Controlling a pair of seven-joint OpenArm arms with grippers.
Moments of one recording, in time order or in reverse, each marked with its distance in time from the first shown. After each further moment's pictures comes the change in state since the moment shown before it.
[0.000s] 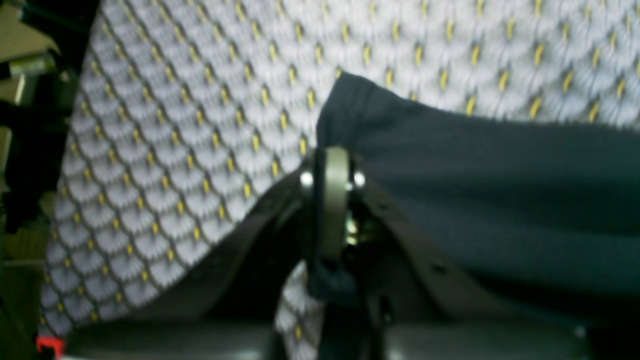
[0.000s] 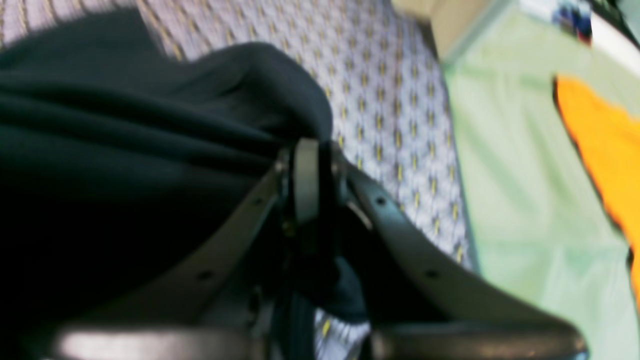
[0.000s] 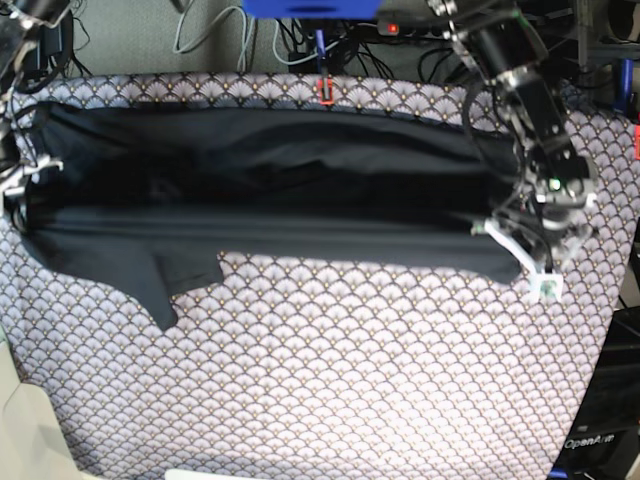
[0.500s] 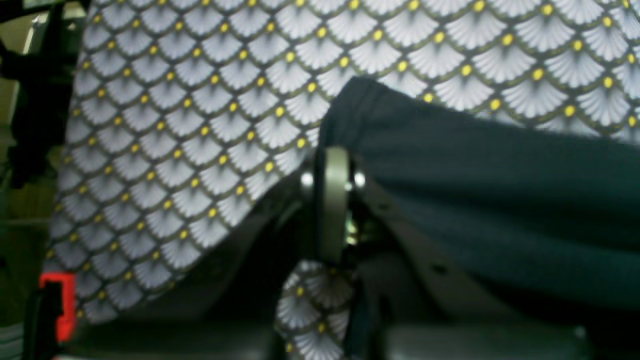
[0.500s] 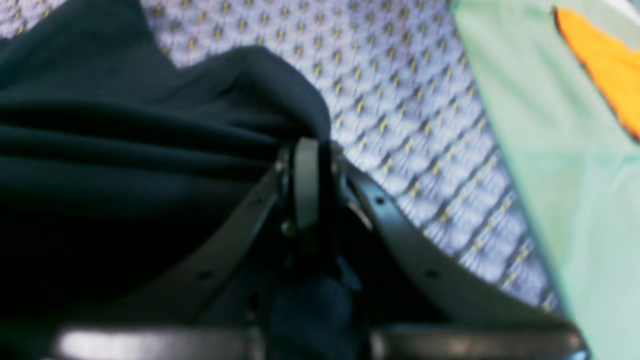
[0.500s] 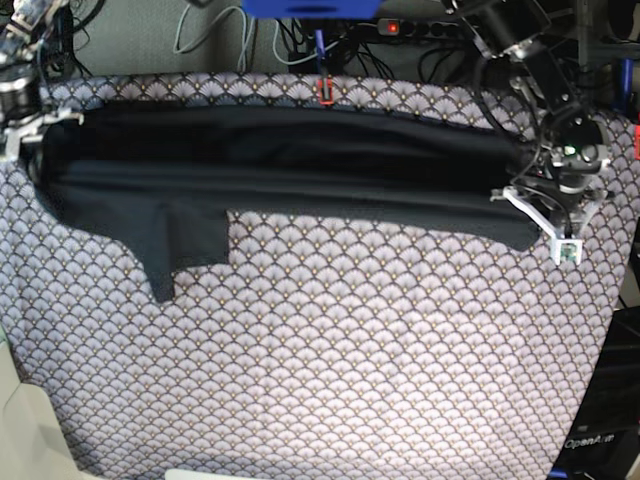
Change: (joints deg) left arm 4.4 -0.1 -6.7 1.9 -0.6 -1.9 -0.5; right arm -7.8 -9.2 4.9 0.5 -4.3 0.4 11.6
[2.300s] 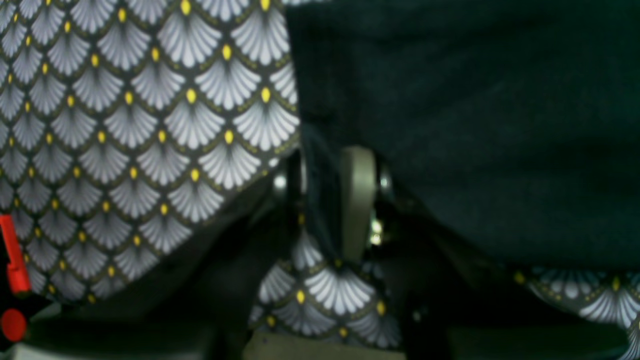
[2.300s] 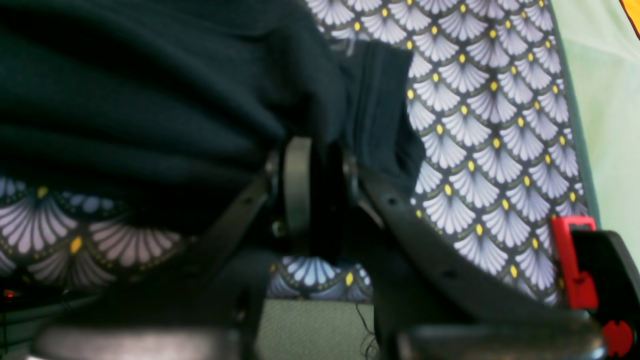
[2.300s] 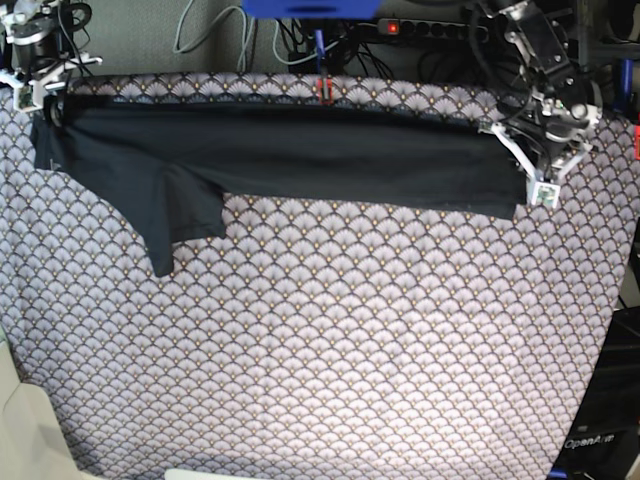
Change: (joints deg) left arm 9.4 0.7 -1.2 -1.7 1.5 -11.2 -0.9; right arm -8.7 -1.0 -1.0 -3.2 -9.6 -1.0 6.8
